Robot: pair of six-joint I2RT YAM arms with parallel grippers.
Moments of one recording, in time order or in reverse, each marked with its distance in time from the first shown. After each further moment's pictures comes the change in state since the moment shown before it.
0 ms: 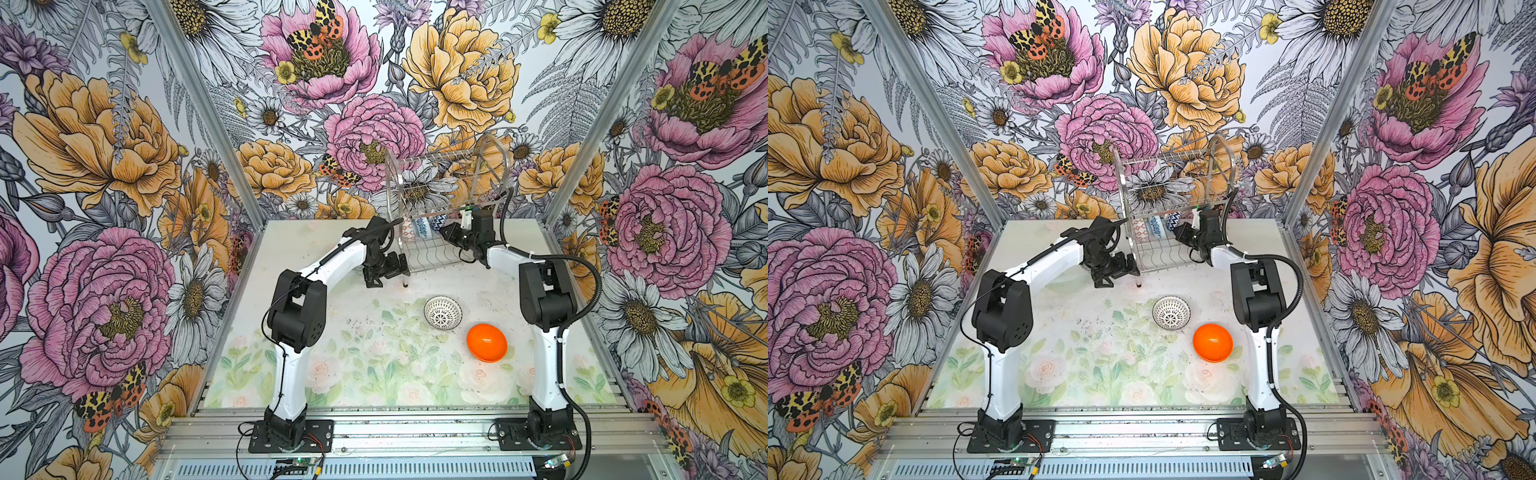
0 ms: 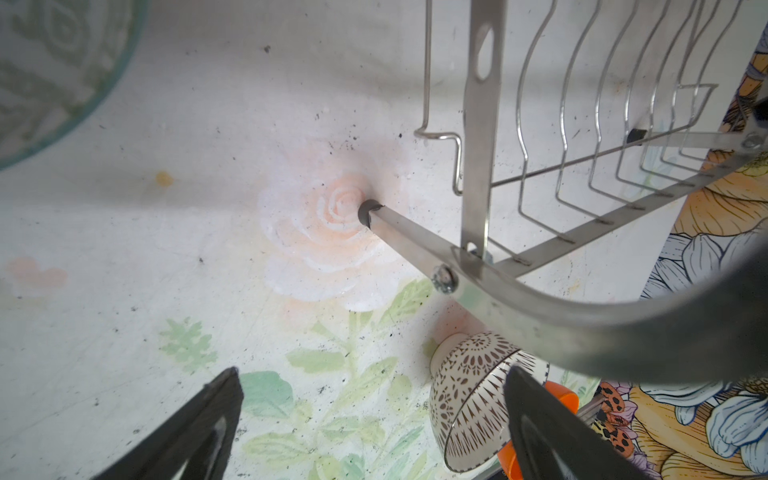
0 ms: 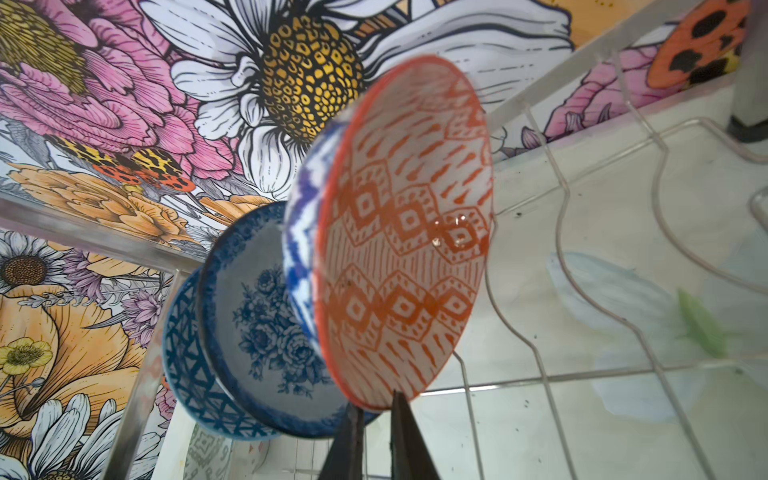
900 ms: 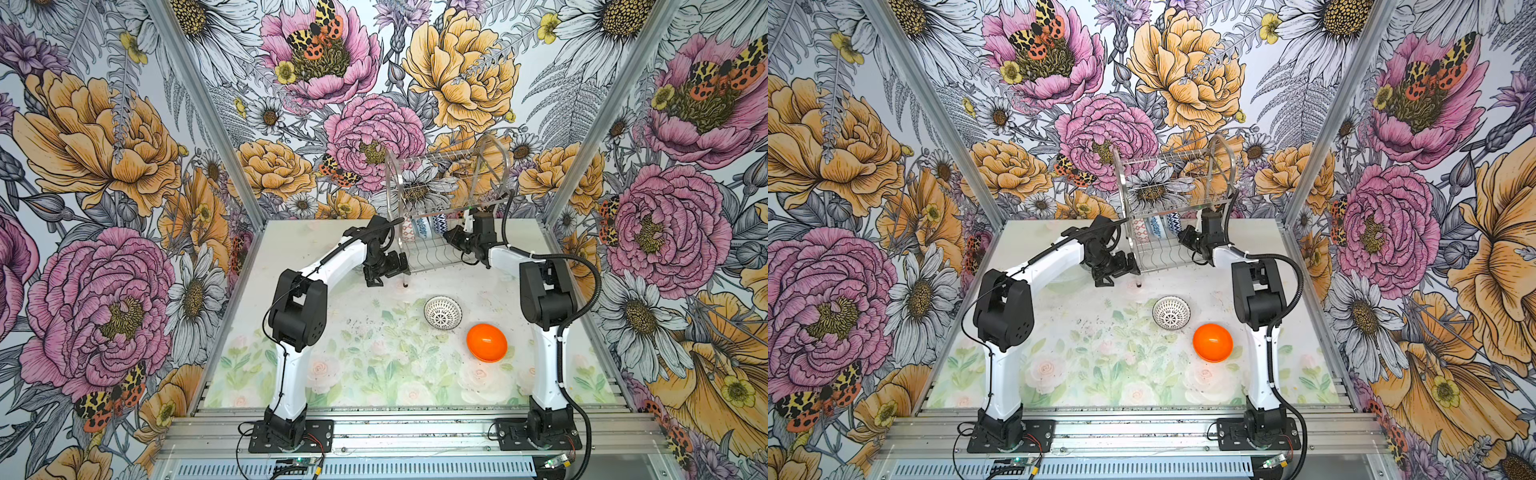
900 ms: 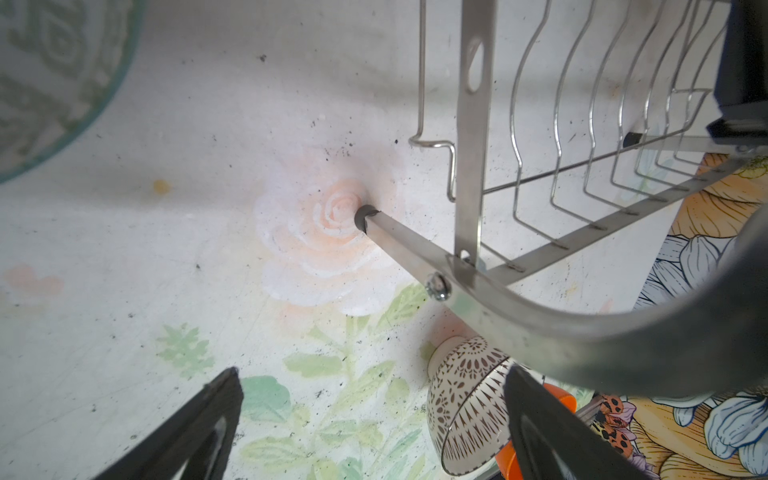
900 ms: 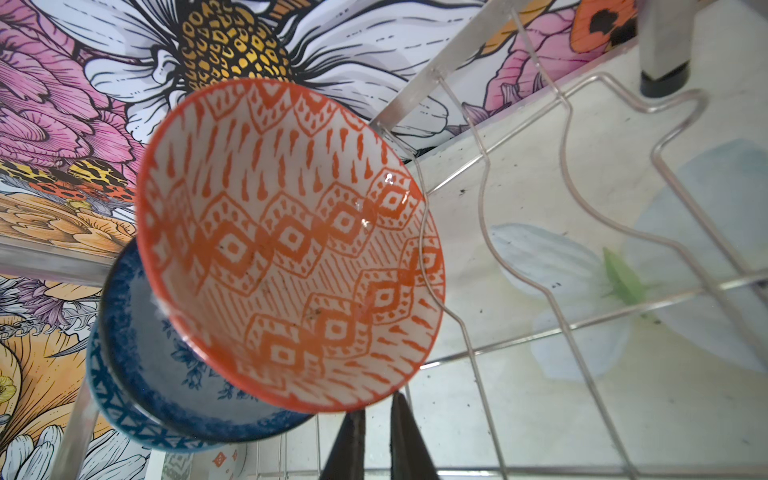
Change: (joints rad) left arm 0.000 0.005 0.016 -0.003 0.000 0.000; right arm -0.006 0.009 -0.010 -0.032 0.027 0.030
